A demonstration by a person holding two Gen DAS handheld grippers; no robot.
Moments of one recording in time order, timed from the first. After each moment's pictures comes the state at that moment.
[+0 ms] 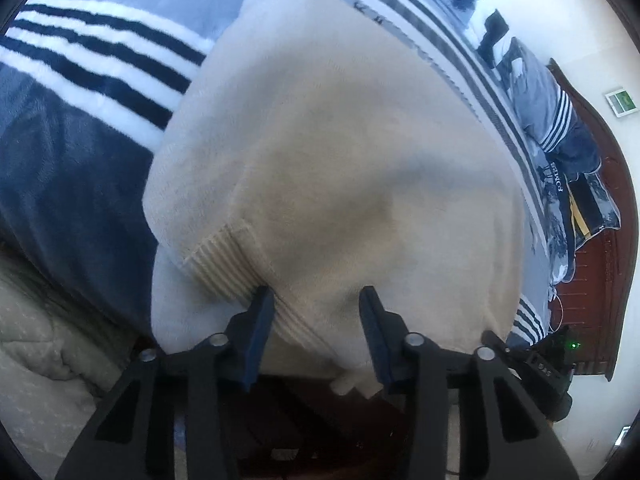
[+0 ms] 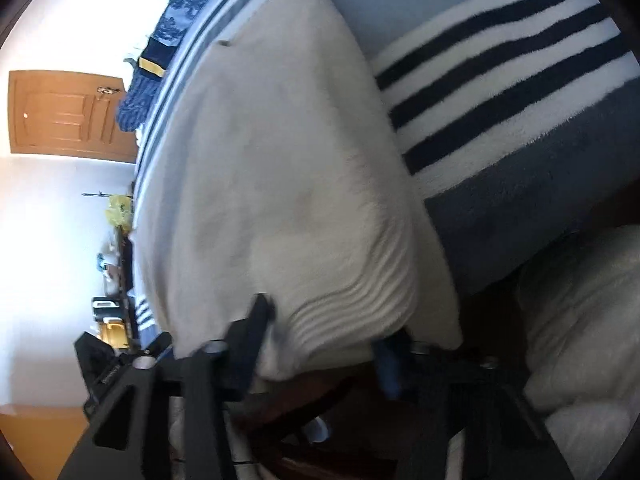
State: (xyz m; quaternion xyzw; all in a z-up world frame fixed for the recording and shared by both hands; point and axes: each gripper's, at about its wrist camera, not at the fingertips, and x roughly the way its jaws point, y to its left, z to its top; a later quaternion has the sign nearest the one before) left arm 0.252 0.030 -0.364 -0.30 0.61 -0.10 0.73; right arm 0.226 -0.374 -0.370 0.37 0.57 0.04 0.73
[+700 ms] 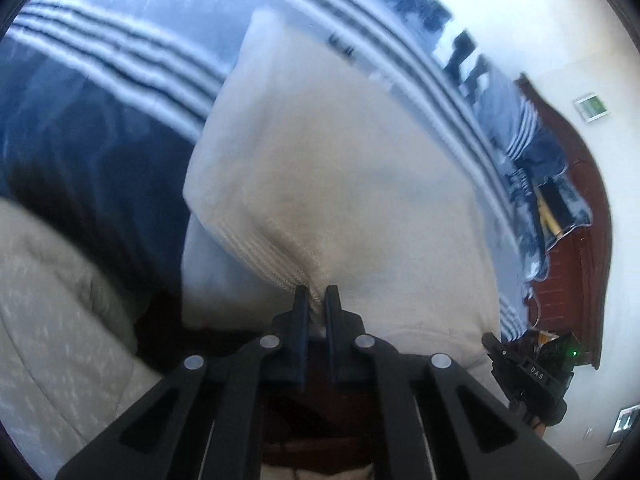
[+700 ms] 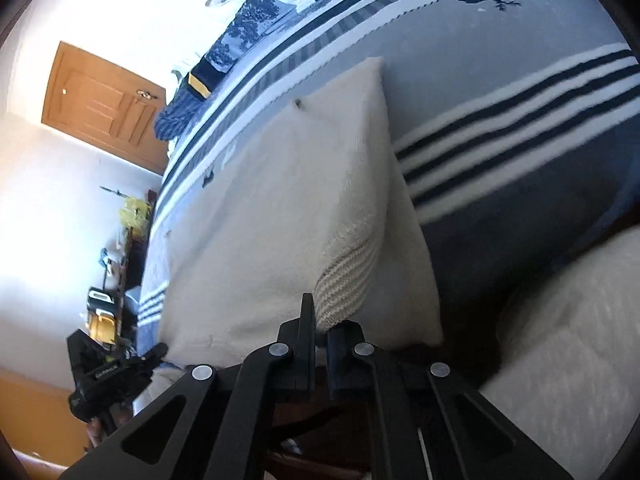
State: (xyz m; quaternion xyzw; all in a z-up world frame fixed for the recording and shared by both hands) left arm 0.198 0.061 -0.339 -0.32 0.58 -0.12 0.74; right arm 0.171 -0.363 -0.299 0.31 0.50 0.05 0.81
